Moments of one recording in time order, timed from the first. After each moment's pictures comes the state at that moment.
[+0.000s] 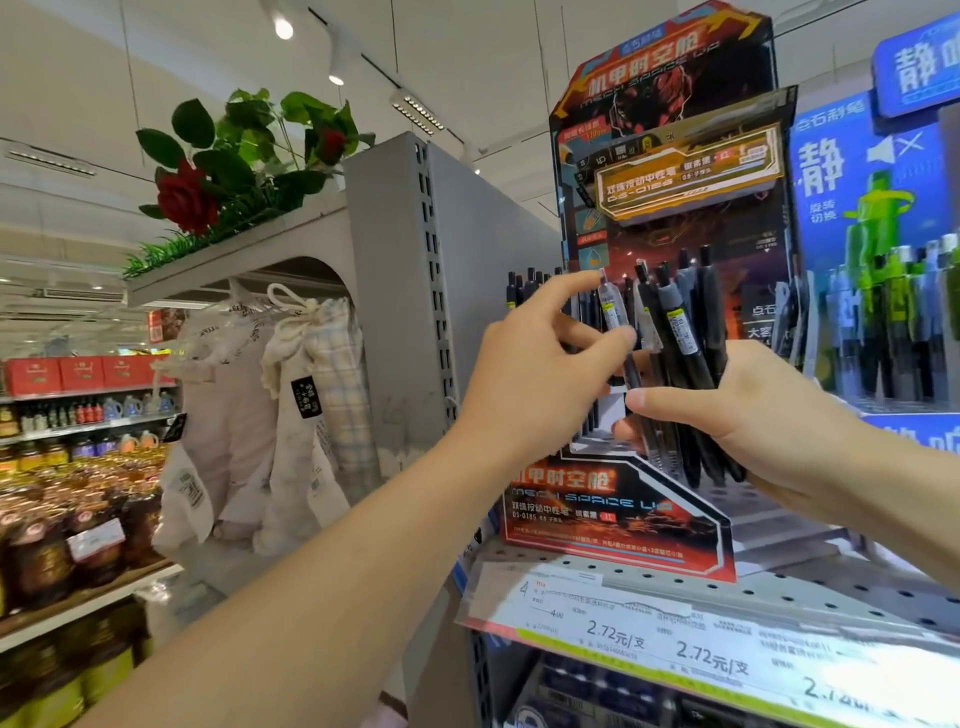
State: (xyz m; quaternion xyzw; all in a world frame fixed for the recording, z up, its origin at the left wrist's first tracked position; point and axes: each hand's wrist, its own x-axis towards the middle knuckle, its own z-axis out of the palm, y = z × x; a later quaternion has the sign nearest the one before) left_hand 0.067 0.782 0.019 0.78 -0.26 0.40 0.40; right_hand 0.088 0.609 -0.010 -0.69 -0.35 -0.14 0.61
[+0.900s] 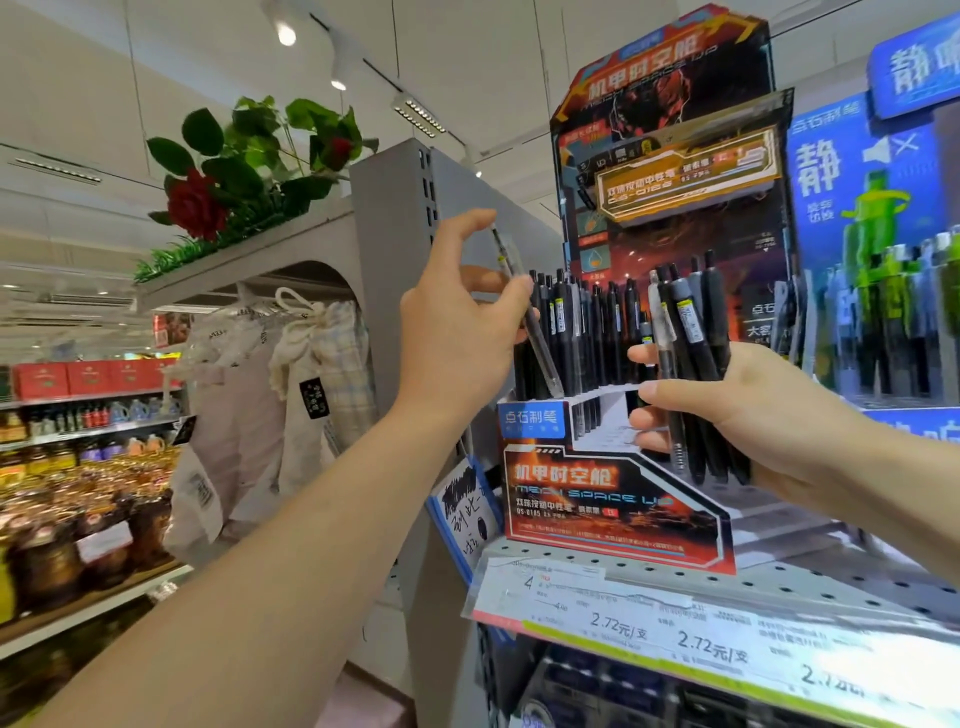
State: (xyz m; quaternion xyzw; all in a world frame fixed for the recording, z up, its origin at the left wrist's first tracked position) left_hand 0.072 0.819 0.043 0.68 -0.24 0.52 0.46; right_hand 0.097 0.606 -0.011 -0.66 -0.27 -0.08 0.70
